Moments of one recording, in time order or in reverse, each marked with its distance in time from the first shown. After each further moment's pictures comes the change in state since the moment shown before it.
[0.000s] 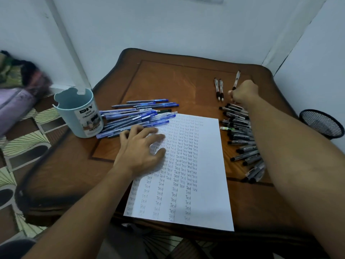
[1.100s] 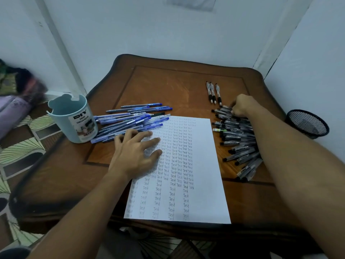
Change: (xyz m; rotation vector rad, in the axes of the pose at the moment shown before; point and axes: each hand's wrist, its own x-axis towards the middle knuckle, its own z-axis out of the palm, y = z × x) left_hand 0.001 -0.002 0.002 0.078 -0.009 0.001; right_hand 0.010 0.042 -0.010 -0.497 -0.186 -0.096
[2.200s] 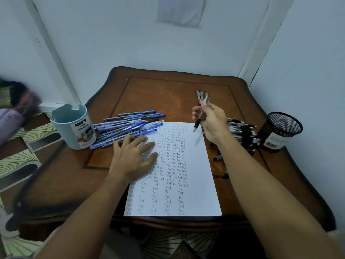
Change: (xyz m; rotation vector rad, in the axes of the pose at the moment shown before) left_hand -0.002 0.007 -0.003 0.078 -0.030 -0.006; right_hand -0.131 -0.069 0.015 1.605 0.014 -0.086
